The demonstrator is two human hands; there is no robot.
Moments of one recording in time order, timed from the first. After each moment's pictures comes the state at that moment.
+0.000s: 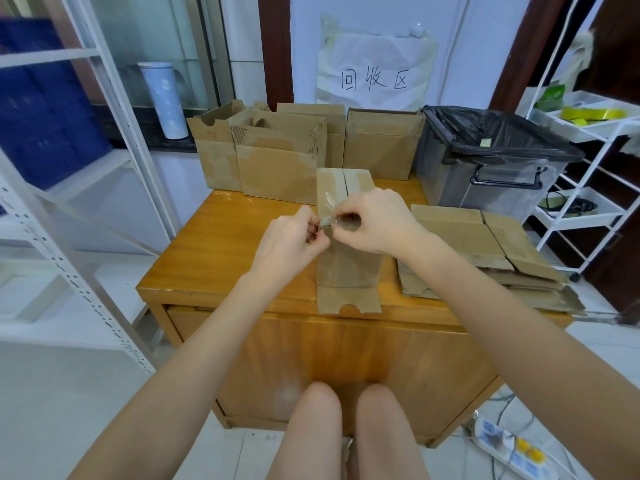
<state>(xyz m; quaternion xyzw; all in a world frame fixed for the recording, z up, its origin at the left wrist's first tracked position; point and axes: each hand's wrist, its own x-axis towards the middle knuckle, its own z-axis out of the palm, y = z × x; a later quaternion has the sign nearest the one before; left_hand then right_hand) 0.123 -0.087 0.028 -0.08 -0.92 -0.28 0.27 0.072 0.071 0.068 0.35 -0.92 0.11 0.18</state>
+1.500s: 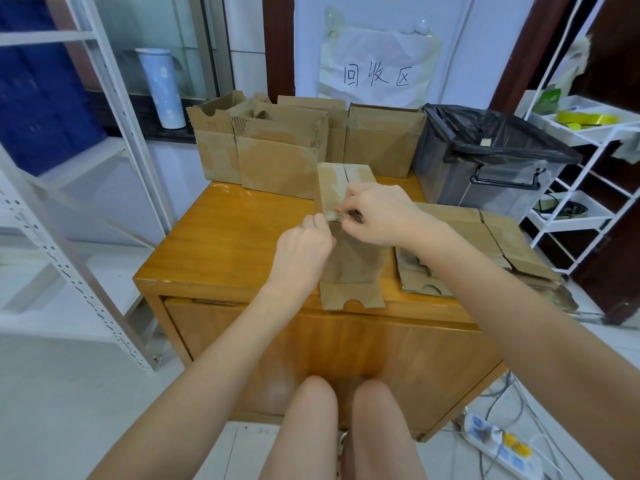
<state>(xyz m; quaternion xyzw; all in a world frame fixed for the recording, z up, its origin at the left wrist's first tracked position) 0.132 -0.067 0.018 -0.08 -0.93 0.02 0.36 0.071 0.069 0.080 0.36 -0.92 -0.01 0.13</state>
